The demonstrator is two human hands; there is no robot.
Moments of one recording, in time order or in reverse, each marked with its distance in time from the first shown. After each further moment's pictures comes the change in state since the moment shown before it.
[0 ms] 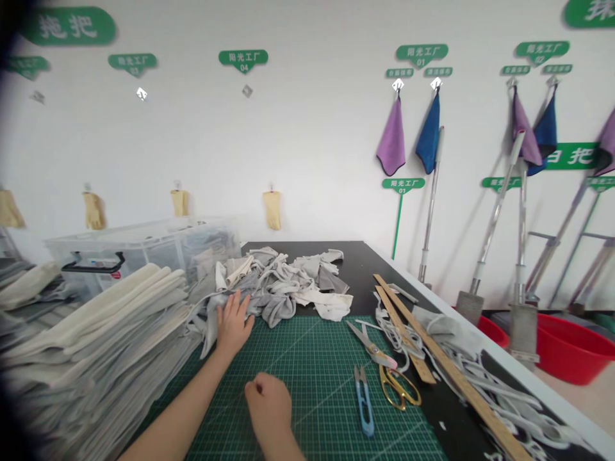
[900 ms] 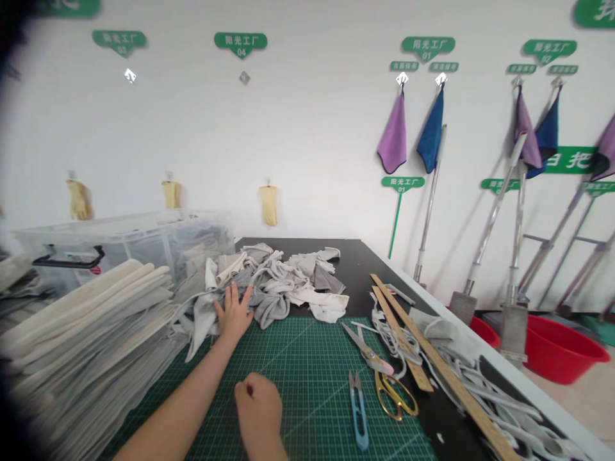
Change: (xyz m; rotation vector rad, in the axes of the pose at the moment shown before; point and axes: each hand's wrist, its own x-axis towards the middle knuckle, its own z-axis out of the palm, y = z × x) left_hand 0.025 0.016 0.031 0.110 -0.112 -0.125; right_hand 0.010 0.003 0.002 0.039 0.030 0.012
